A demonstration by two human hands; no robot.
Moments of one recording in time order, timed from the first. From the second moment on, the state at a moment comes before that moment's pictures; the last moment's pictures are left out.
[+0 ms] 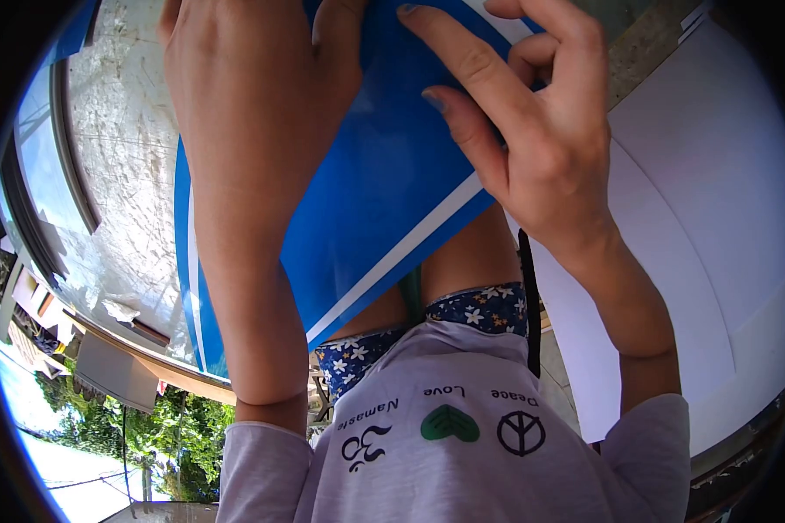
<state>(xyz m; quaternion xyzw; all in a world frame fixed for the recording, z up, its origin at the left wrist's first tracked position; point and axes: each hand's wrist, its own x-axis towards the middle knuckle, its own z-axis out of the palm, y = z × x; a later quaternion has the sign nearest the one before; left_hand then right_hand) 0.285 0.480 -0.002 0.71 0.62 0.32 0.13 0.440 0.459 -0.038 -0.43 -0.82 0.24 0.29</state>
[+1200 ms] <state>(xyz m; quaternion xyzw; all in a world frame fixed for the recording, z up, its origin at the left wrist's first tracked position) 0.238 0.482 -0.019 0.76 0.55 0.25 0.21 0.467 0.455 0.005 -0.57 -0.56 0.40 0.45</state>
